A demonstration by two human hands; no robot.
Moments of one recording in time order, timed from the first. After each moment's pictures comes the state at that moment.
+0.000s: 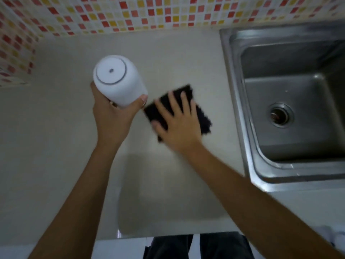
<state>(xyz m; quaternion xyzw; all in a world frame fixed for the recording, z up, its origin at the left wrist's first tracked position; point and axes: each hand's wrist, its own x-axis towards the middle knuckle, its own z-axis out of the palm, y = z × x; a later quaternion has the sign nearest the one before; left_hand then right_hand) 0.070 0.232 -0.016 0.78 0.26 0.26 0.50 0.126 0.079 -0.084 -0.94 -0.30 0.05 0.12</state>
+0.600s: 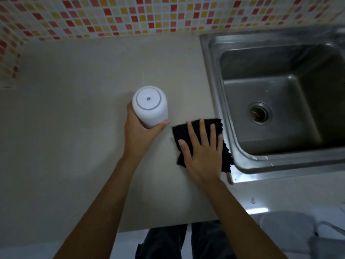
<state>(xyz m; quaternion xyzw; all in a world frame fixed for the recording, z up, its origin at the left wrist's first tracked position) 0.066 0.159 -0.058 0.79 0.22 0.16 0.55 0.066 -0.026 -0.077 -0.98 -0.13 0.06 0.14</state>
